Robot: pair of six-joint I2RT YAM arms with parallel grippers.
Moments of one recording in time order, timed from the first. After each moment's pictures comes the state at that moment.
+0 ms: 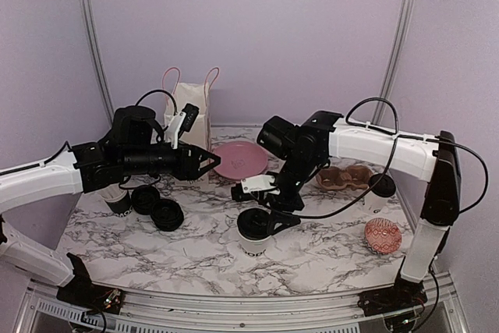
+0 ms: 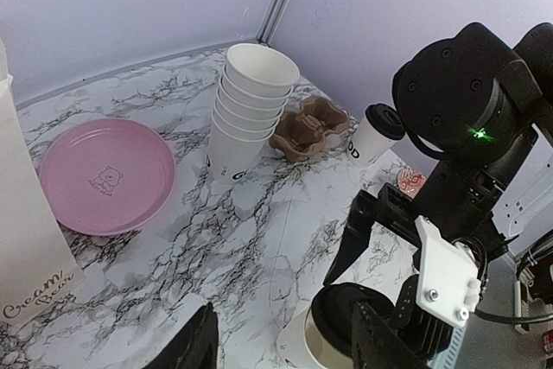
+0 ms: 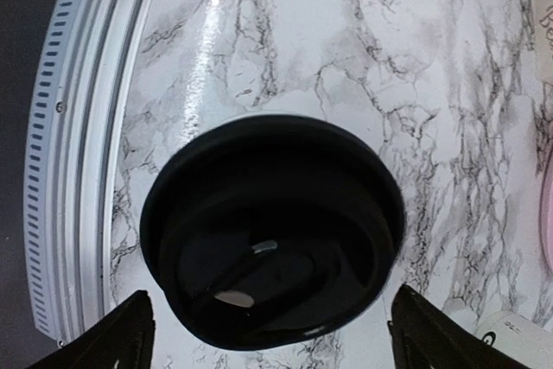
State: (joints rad) left arm -0.82 1.26 1.00 -0.13 0.19 -0.34; right arm 0.91 1.81 1.62 -1.14 -0.36 -0.78
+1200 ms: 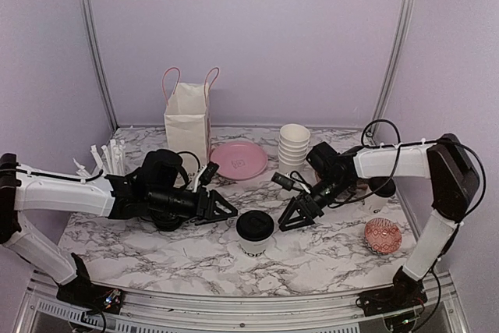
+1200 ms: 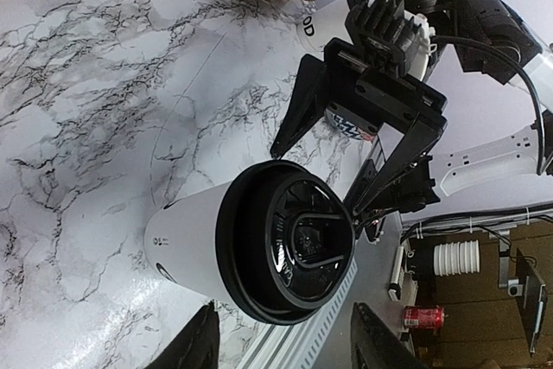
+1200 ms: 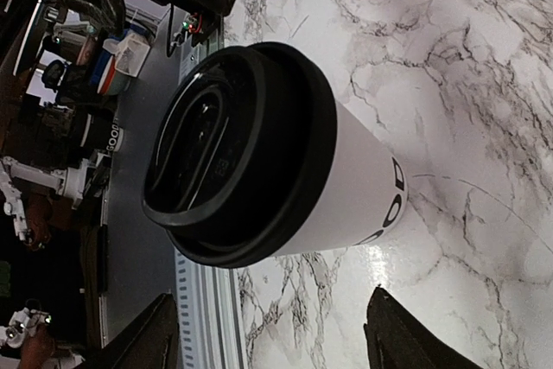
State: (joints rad) left arm -0.89 1.43 0.76 0.13 0.50 -0.84; right arm 0.58 1.71 1.06 -0.67 -1.04 -0.36
